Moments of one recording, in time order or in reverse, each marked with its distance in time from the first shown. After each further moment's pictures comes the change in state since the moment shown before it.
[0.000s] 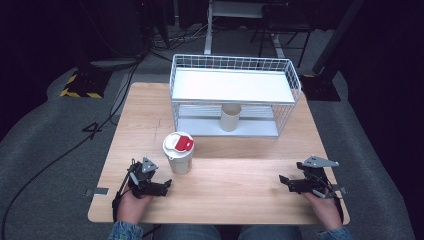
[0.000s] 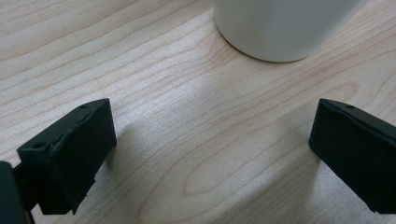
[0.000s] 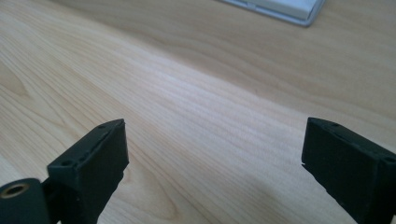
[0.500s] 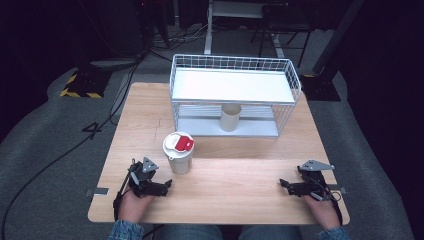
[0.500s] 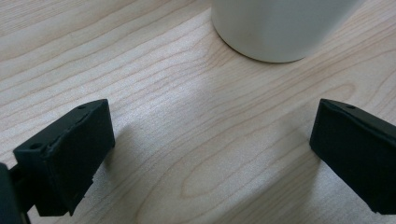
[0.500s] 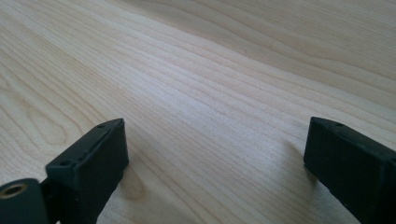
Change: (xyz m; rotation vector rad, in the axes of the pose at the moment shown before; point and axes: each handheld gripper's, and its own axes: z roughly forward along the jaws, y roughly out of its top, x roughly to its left) left arm 0.000 0.001 0.001 0.000 0.000 0.004; right arm -0.007 -0.018 0.013 0.038 -0.037 -0.026
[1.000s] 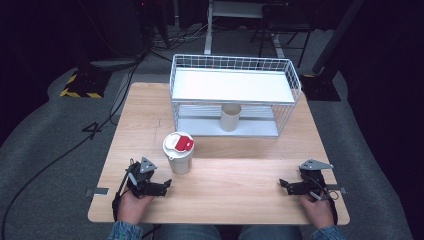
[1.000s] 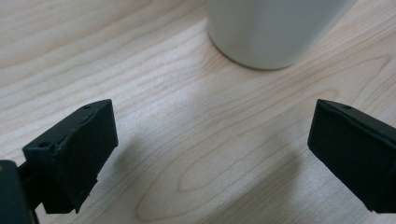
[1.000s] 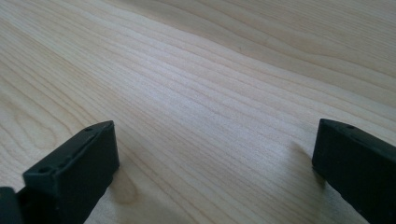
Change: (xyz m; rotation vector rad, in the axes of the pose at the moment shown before) left arm -0.001 0.001 -0.012 -0.041 -0.013 -0.003; right arm -0.001 0.001 0.002 0.016 -0.021 0.009
